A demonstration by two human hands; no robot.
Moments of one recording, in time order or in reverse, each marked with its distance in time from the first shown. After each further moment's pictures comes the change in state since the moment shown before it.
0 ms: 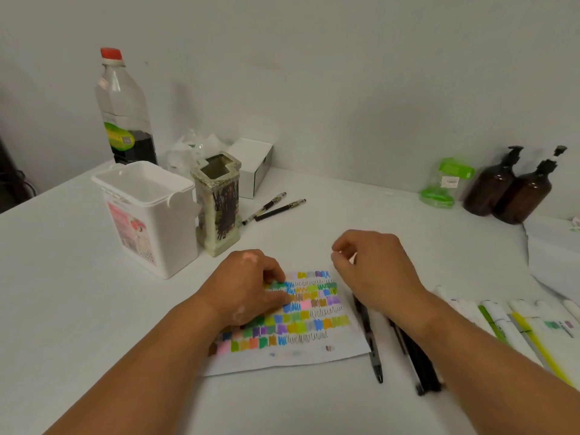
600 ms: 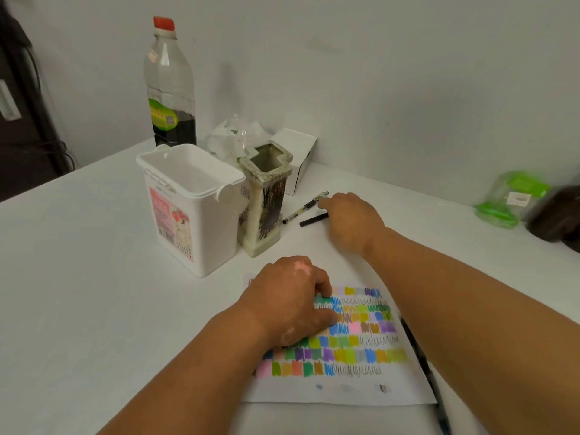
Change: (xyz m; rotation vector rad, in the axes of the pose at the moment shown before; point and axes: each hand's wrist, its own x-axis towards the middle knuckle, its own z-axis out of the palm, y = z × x) left_hand 0.003 -0.002 0.006 0.014 -0.003 0.025; right_hand 0.153 -0.037 0.086 -0.476 -0.196 -0.329
